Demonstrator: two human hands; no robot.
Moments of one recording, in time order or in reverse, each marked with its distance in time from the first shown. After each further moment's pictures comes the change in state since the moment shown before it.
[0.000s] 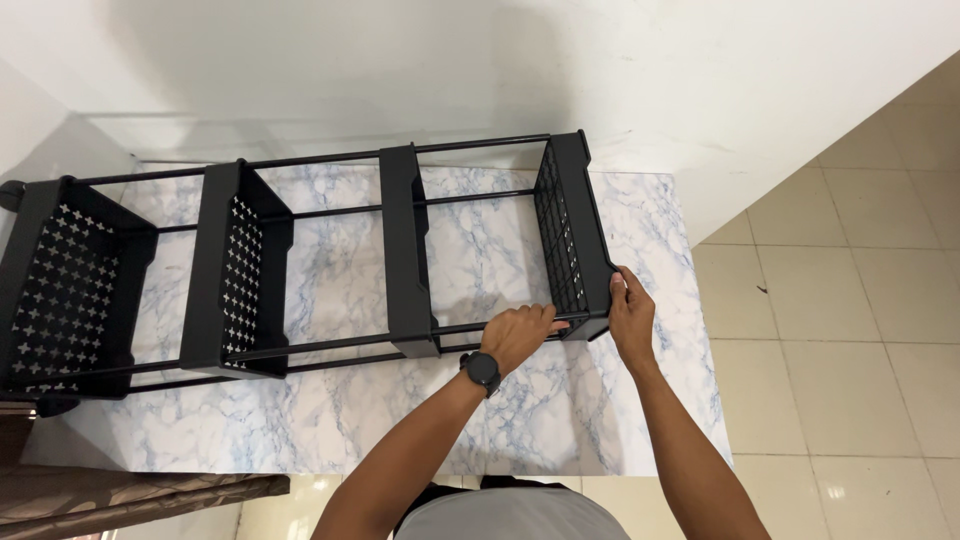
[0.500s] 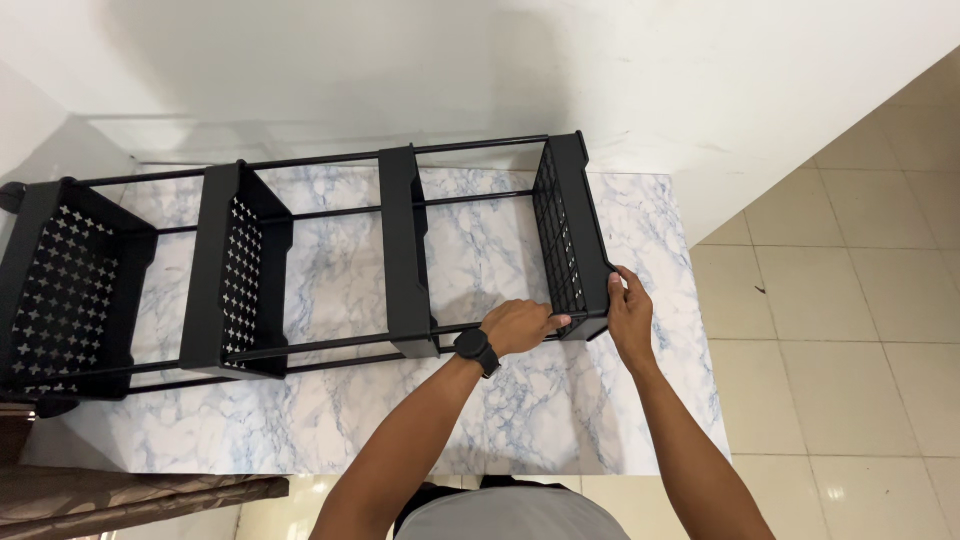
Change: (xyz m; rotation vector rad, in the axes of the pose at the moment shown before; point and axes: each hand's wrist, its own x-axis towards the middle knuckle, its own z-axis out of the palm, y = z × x) left_hand 0.029 -0.016 -0.034 -0.489 -0.510 -0.171; right_hand 0.001 0.006 0.000 0.106 -0.048 -0.001
